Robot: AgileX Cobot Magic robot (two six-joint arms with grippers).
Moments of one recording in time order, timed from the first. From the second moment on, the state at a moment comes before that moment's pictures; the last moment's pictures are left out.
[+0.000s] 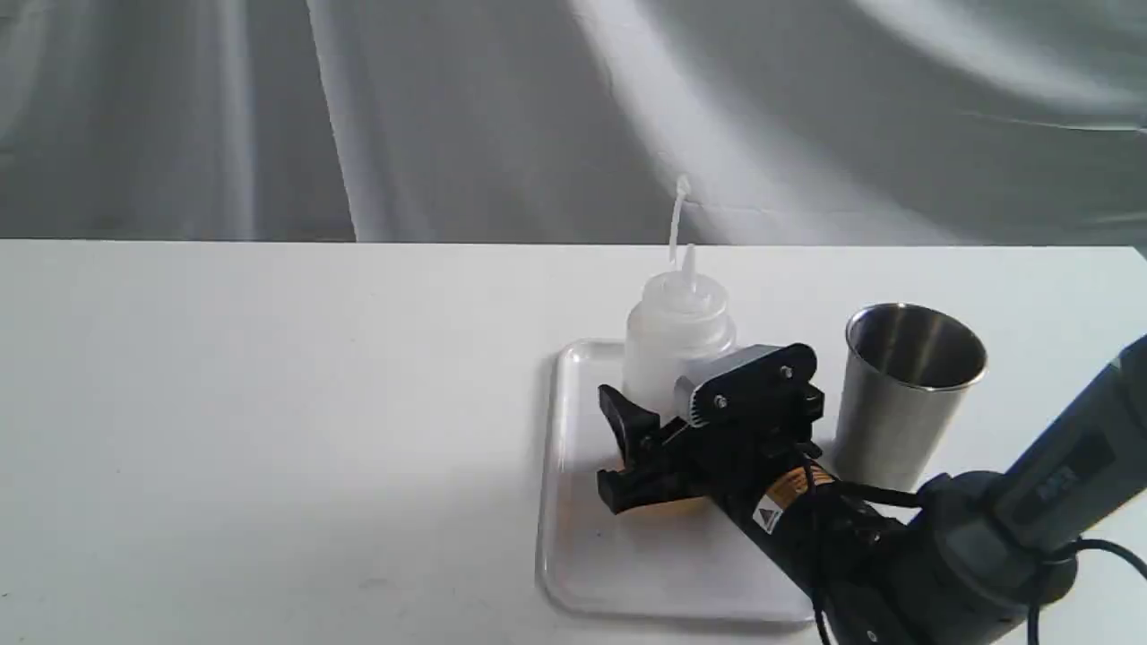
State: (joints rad) left arm -0.02 0.00 0.00 -0.01 0.27 0.04; right arm 0.33 2.21 -0.80 -0.02 -1.18 -0.02
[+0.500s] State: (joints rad) left arm -0.02 0.00 0.00 -0.01 0.27 0.04; right arm 0.33 2.24 -0.80 0.00 -1.21 -0.02
